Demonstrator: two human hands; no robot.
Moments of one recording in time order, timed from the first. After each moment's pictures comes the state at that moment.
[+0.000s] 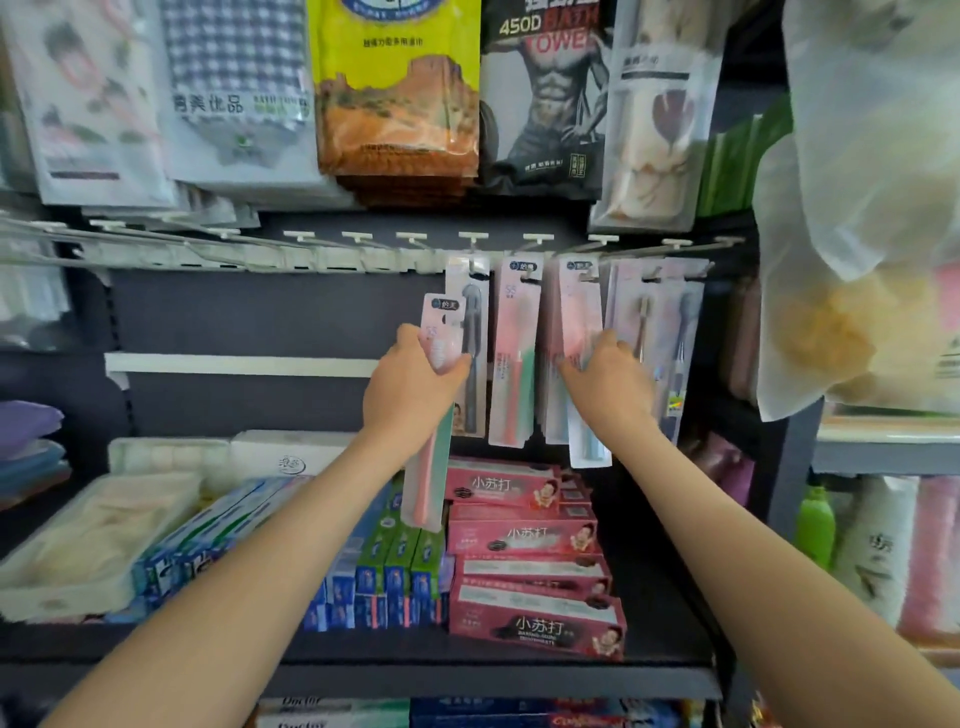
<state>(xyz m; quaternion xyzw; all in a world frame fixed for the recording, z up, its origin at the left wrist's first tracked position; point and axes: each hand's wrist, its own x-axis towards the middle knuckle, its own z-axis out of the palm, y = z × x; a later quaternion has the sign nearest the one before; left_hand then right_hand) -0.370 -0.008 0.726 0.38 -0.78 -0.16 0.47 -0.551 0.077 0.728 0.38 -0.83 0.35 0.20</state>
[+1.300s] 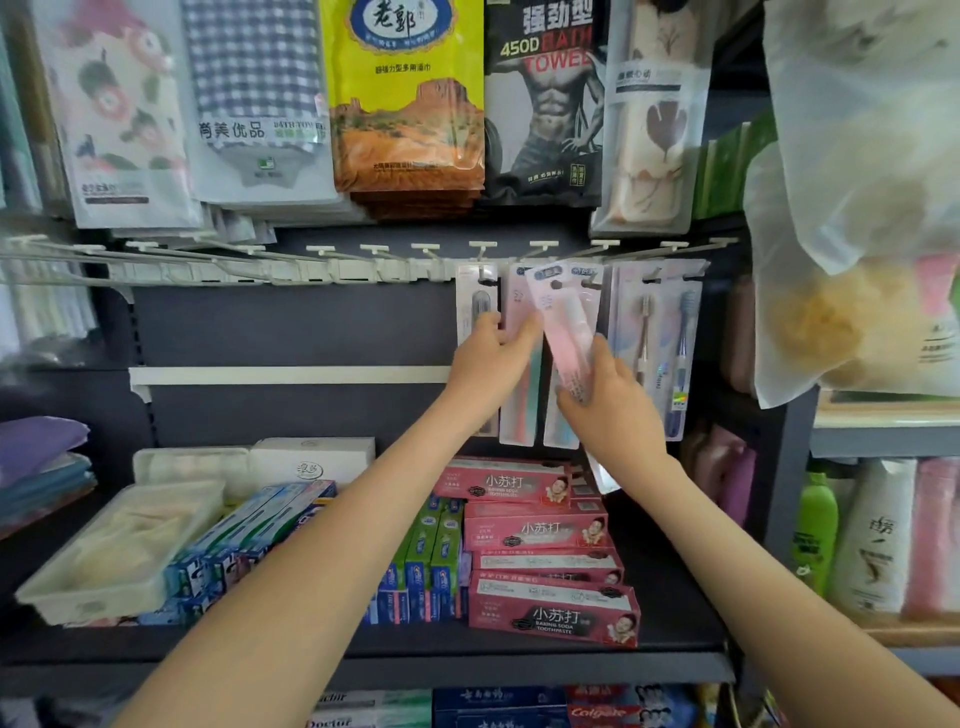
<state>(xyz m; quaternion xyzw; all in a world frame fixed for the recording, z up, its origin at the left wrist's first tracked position) -0.399 0.031 0.752 0.25 -0.78 -0.38 0.43 -0.513 0.111 0.703 0.46 -0.77 0.38 0.20</state>
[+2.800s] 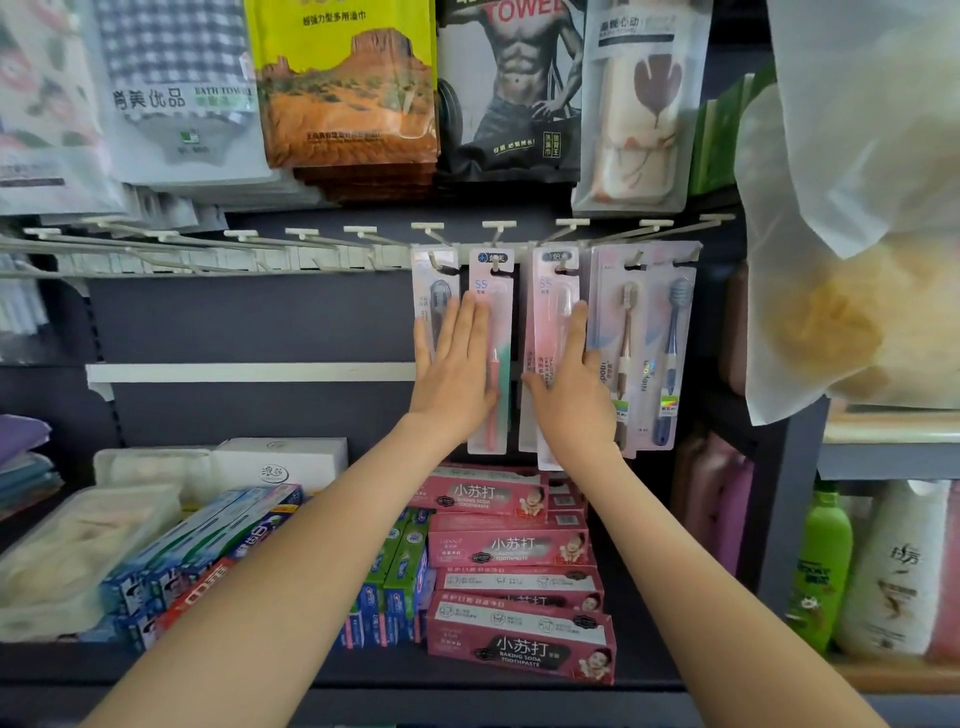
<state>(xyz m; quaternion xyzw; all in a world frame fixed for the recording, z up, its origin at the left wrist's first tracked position) -0.459 -0.028 0.714 0.33 -0.87 0.15 0.33 -0.559 0.060 0.699 0.42 -0.78 0.44 0.17</state>
